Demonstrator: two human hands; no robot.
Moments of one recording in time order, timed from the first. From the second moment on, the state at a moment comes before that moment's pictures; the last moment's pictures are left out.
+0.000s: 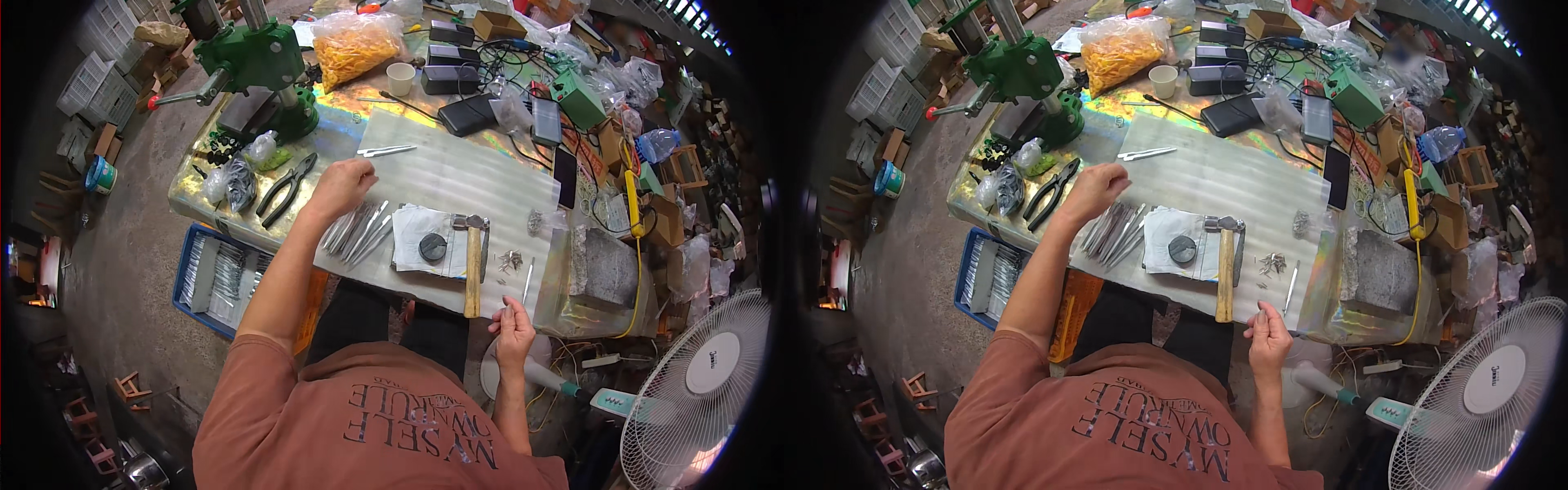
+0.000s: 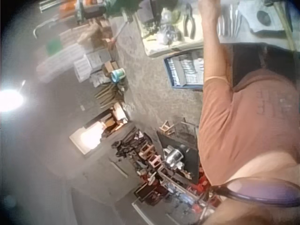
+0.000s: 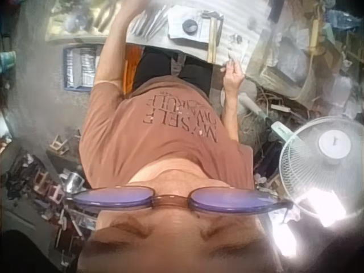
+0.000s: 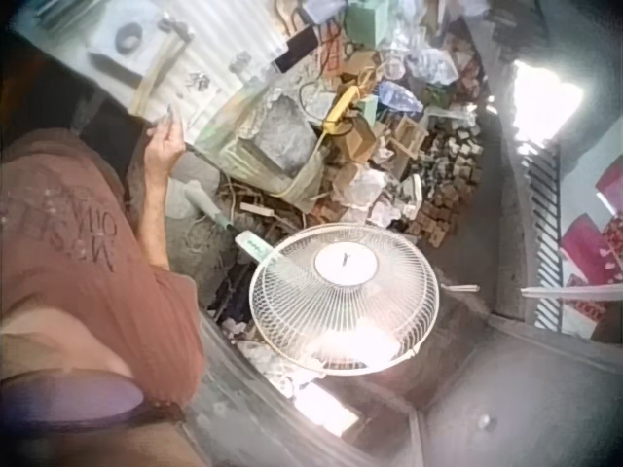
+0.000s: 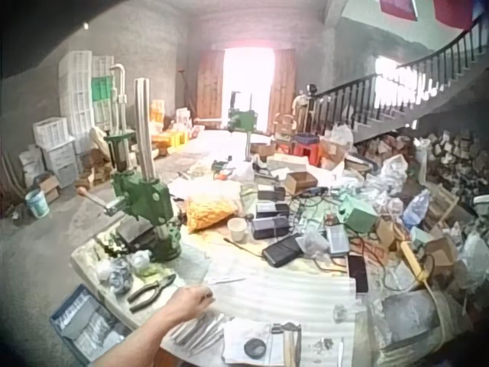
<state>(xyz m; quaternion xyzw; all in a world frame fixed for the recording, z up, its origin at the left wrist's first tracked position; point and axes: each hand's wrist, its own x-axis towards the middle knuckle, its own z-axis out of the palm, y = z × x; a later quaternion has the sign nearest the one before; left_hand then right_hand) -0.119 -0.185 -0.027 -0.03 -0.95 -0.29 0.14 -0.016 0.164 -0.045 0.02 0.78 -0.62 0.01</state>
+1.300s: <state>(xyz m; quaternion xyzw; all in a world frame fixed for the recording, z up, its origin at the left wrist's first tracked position) -0.052 -0.139 -0.073 0.10 -0.98 -0.10 0.12 -0.054 0.167 -0.088 -0.09 0.90 -0.41 -0.12</state>
